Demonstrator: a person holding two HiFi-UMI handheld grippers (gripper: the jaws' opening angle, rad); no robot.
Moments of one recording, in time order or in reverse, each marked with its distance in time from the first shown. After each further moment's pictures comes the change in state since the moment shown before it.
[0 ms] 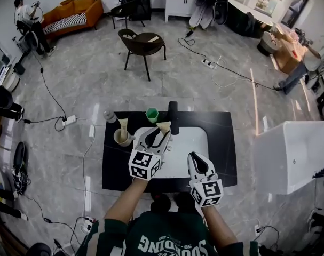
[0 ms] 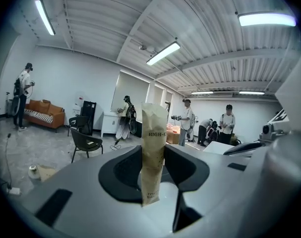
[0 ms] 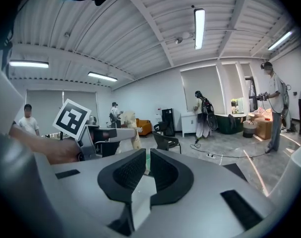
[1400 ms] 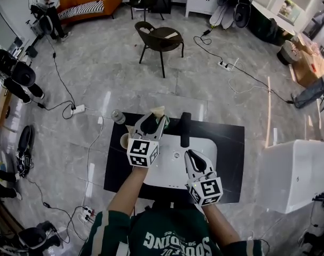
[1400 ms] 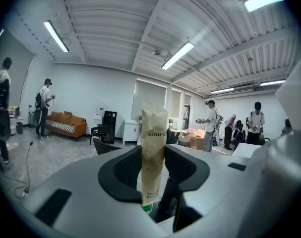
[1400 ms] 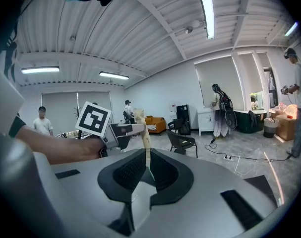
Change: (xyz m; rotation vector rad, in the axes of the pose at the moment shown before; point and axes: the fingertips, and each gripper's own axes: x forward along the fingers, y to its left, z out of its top) left arm 0.046 0.123 0.029 0.033 -0.074 0.244; right arm 0.094 0.005 0.019 -0.030 0.032 0.185
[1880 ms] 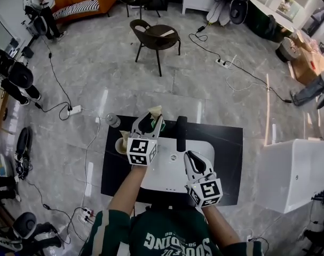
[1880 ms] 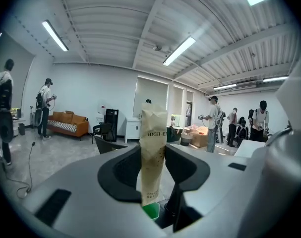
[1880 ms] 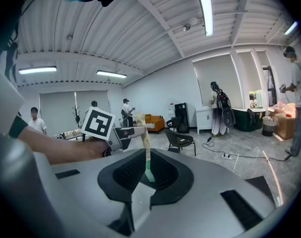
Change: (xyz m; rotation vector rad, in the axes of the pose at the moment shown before) left arm 0.035 0.010 -0.018 0.012 0.030 0.025; right arm 0.010 -0.024 -0.002 0.013 0.020 -0.013
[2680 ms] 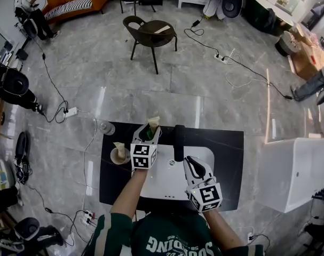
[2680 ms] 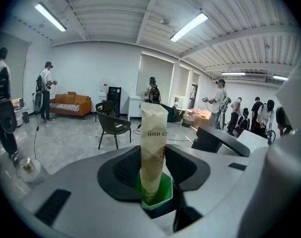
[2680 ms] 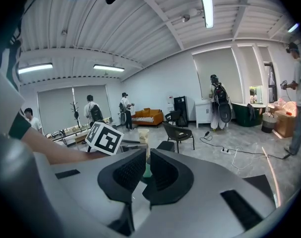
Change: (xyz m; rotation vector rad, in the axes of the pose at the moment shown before) left arm 0.044 0.012 -0.114 -0.057 0.251 0.017; right arm 0.026 -0.029 -0.022 0.010 0.078 -0.001
